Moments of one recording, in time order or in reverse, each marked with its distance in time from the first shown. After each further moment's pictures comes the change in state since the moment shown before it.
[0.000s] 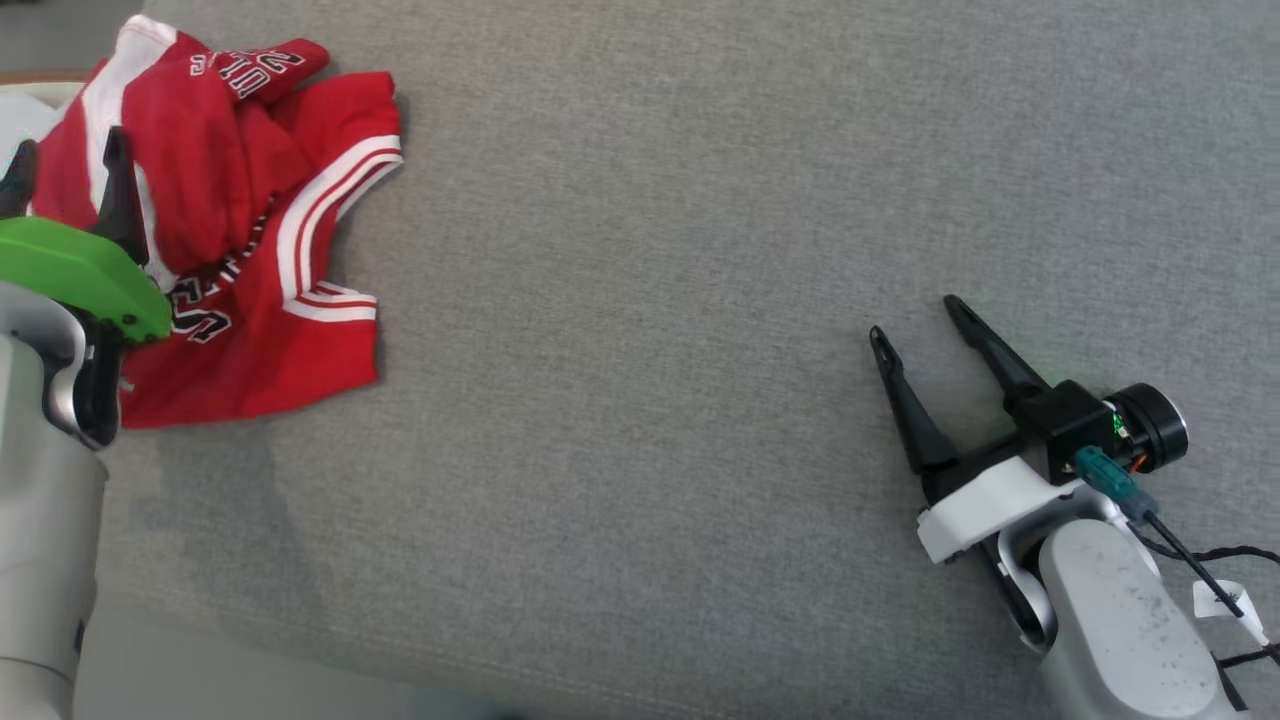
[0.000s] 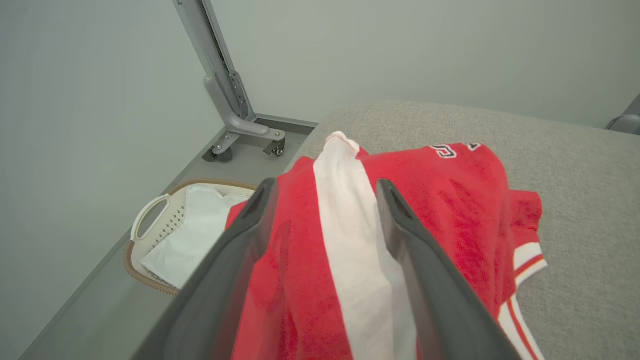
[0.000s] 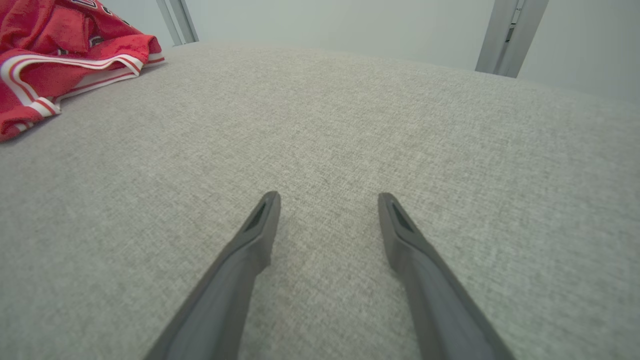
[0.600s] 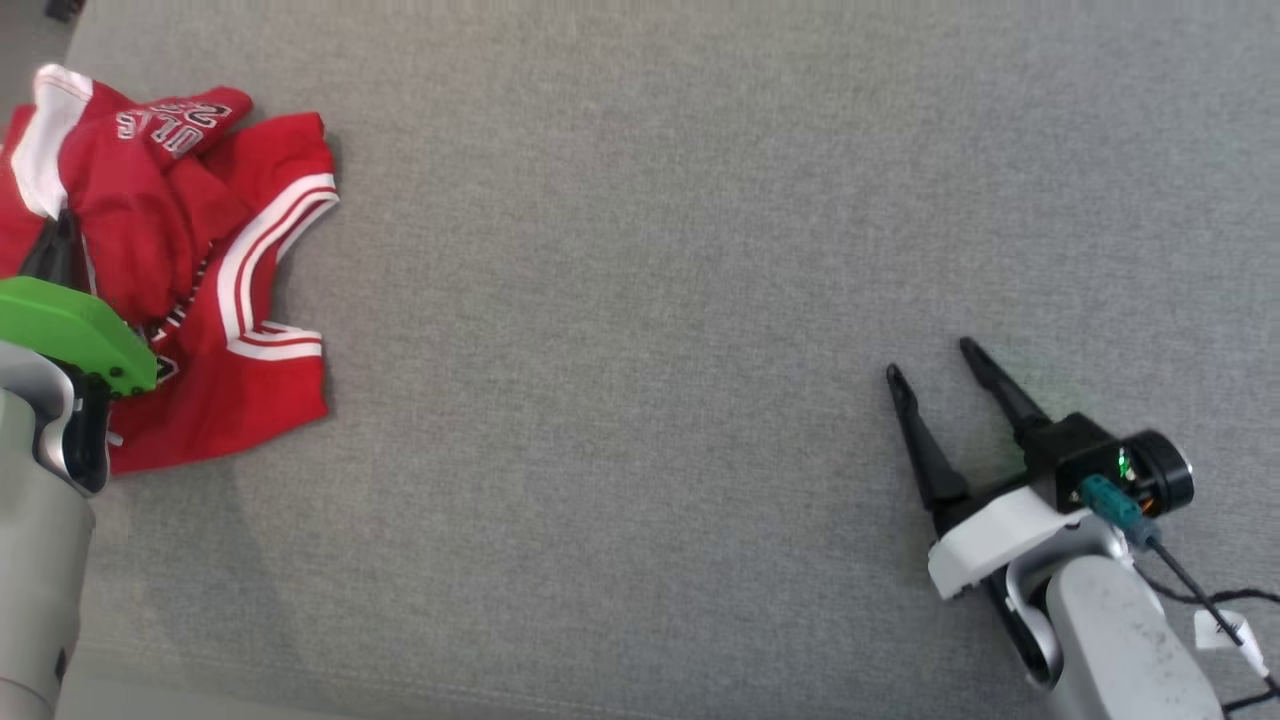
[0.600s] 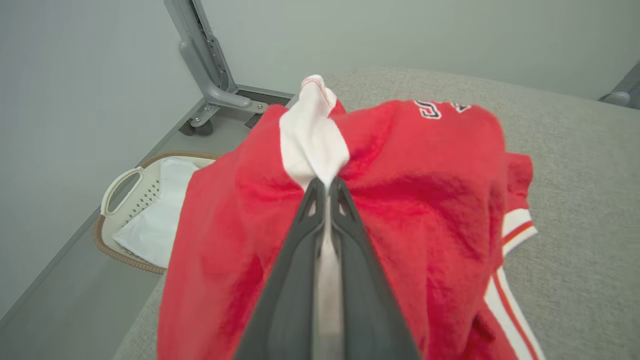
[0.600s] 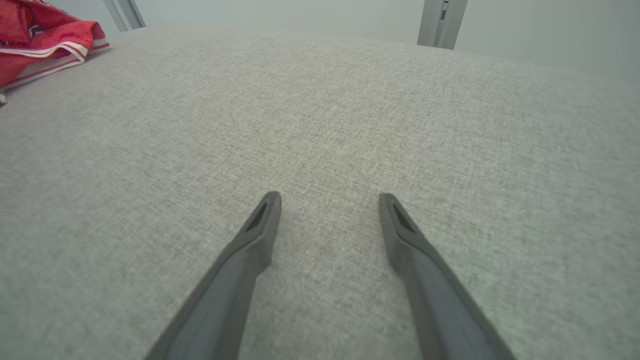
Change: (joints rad) left arm -0.001 0.036 -0.129 0.160 -0.149 0.000 -0.048; right arm 0.044 0.012 -0.034 0.020 0.012 0.000 0.000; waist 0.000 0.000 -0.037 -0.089
